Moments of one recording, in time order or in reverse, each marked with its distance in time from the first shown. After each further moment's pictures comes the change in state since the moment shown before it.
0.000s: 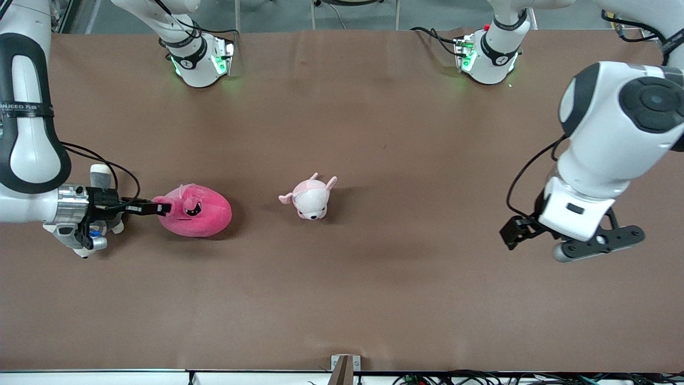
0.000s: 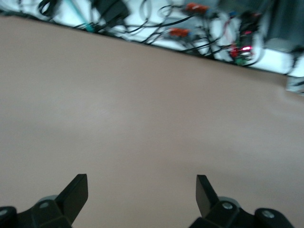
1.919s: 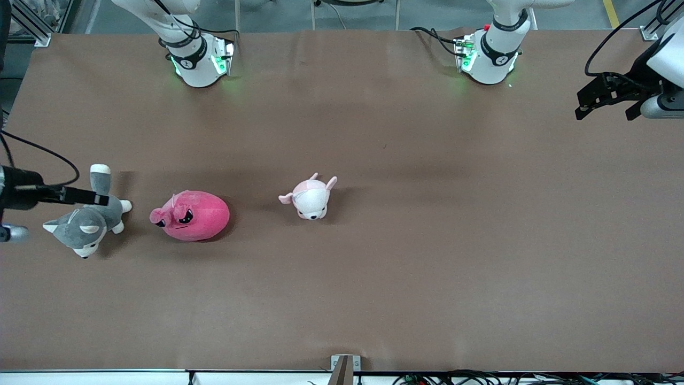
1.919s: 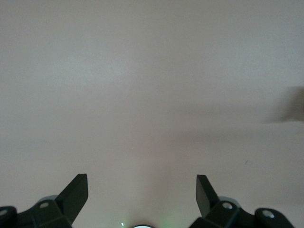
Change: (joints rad) left arm -0.002 -0.516 0.194 -0.344 -0.229 -0.327 0.471; right arm 0.016 -0.096 0.013 0.386 -0.481 -0.238 0.099
